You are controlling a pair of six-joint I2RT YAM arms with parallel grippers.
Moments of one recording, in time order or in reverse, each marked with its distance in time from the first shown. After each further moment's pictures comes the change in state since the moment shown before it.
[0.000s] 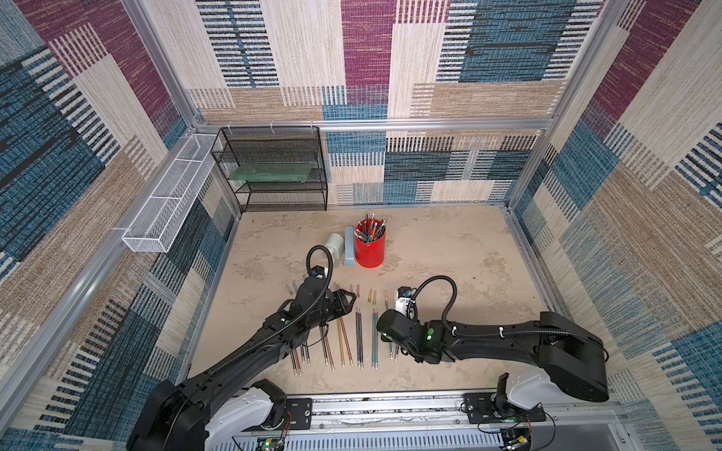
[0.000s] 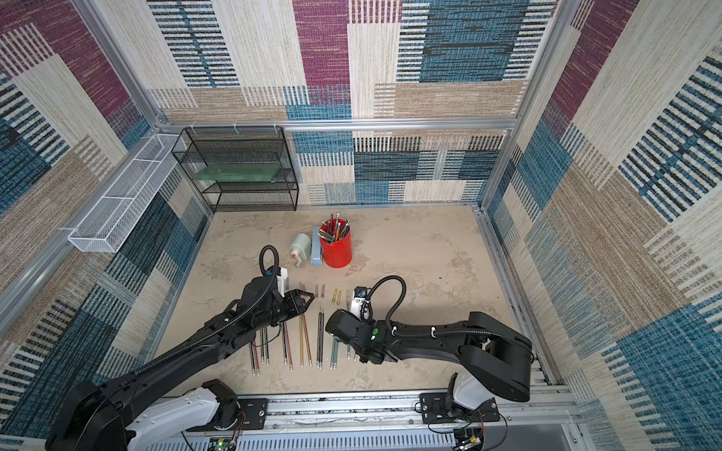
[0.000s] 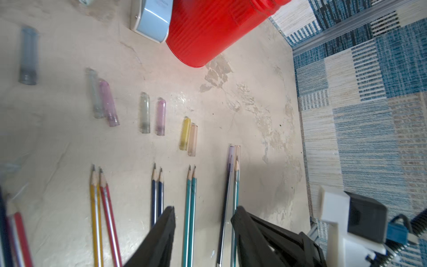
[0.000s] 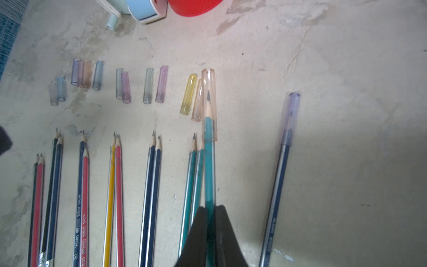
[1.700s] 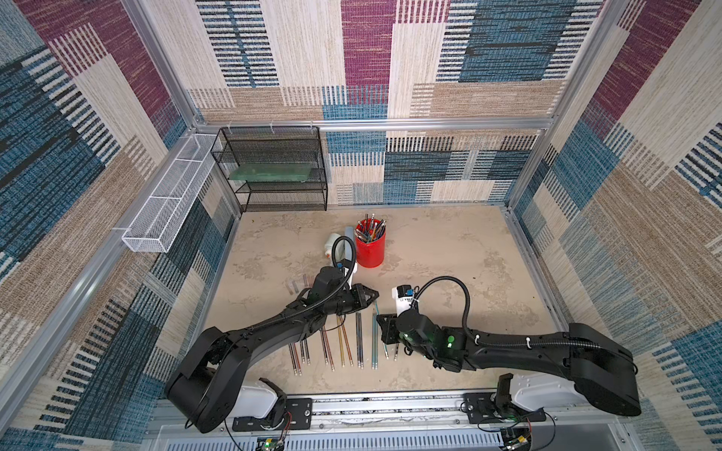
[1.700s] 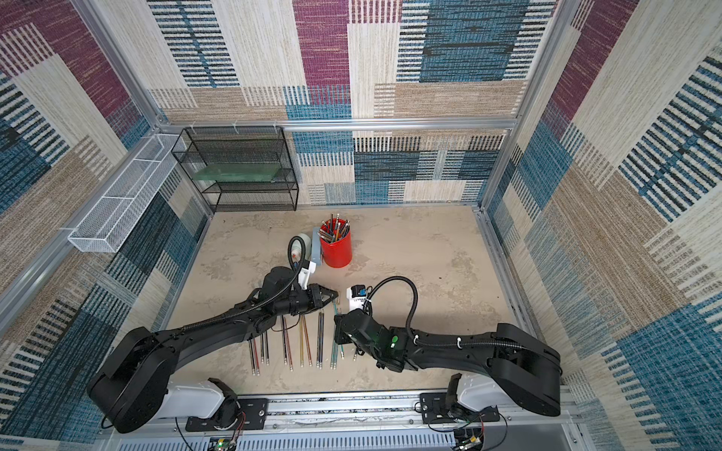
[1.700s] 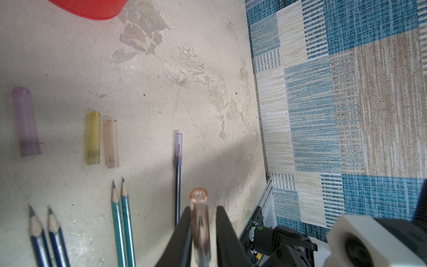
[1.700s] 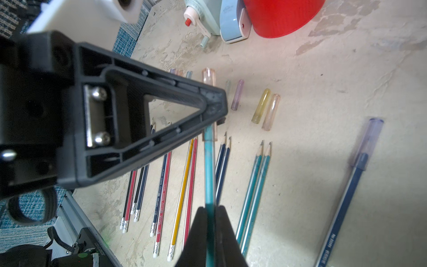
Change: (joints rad) left arm -0.014 0.306 0.059 0.331 0.301 -0.019; right arm -0.008 -0.145 -0.131 0.306 -0.172 -0.157
